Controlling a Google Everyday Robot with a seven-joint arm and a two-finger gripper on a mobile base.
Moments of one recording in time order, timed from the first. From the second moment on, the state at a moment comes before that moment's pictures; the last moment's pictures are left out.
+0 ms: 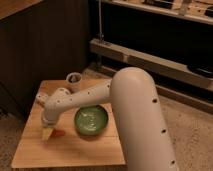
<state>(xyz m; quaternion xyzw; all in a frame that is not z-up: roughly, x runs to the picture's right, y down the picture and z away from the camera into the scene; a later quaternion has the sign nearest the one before) -0.340 0.204 0.783 -0.32 -0.30 -0.01 0.90</state>
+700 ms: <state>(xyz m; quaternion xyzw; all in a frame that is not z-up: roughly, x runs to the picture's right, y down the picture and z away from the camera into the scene) -0.313 0.216 0.781 -0.33 -0.33 0.02 0.89</state>
